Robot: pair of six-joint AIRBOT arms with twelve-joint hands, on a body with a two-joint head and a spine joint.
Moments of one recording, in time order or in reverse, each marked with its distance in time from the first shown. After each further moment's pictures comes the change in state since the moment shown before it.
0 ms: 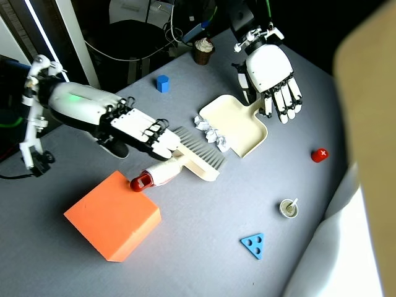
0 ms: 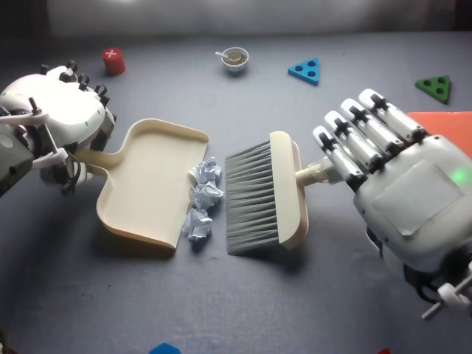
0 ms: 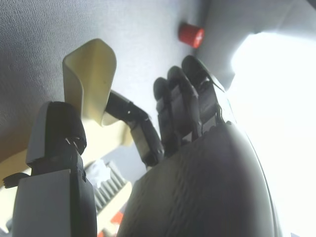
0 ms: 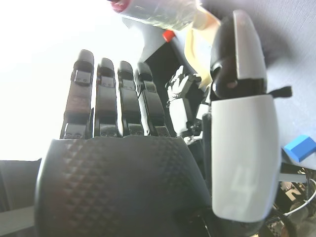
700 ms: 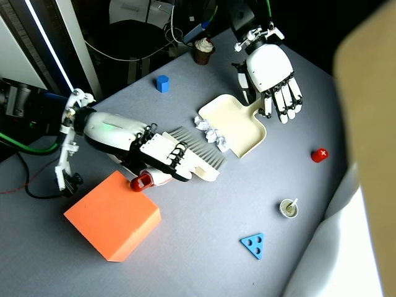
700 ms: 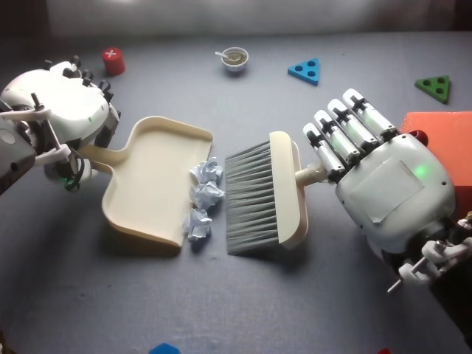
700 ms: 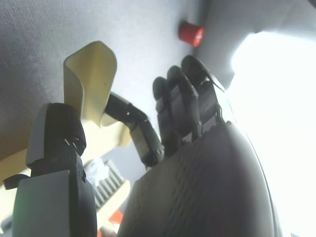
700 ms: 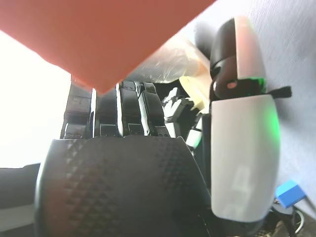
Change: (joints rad) left arm -0.019 0.003 -0.008 0.007 0.007 0.000; right arm 0.000 -0.153 0.246 -0.026 0.032 0.001
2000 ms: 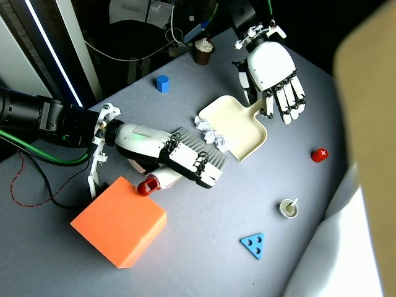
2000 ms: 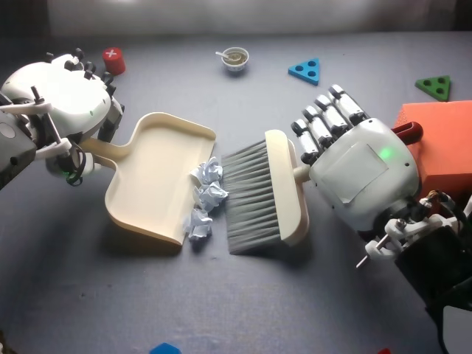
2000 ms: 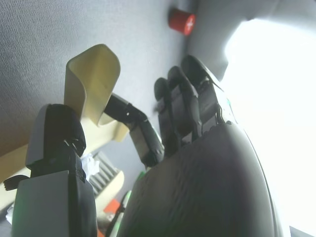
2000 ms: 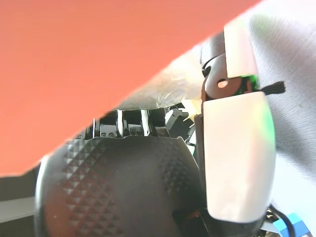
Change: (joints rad) left arm -0.017 0.007 -0.006 0.009 0.001 0.000; right arm 0.058 -0.093 0.149 -0.031 0.059 0.003
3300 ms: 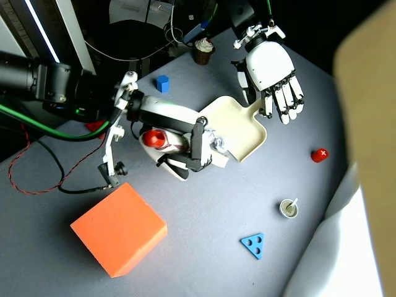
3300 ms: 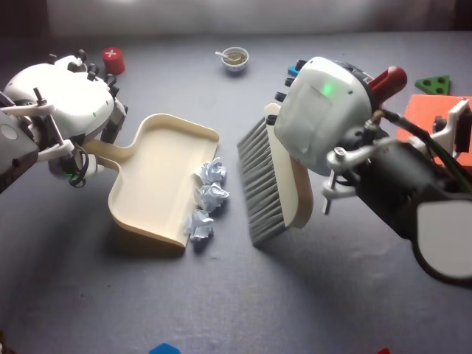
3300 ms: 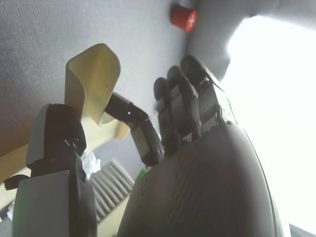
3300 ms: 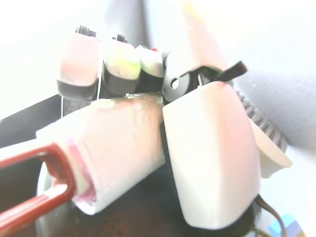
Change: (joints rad) left arm -0.002 0.000 -0.010 0.002 0.000 0.000; right arm 0.322 0.089 -0.147 0.430 0.368 -0.687
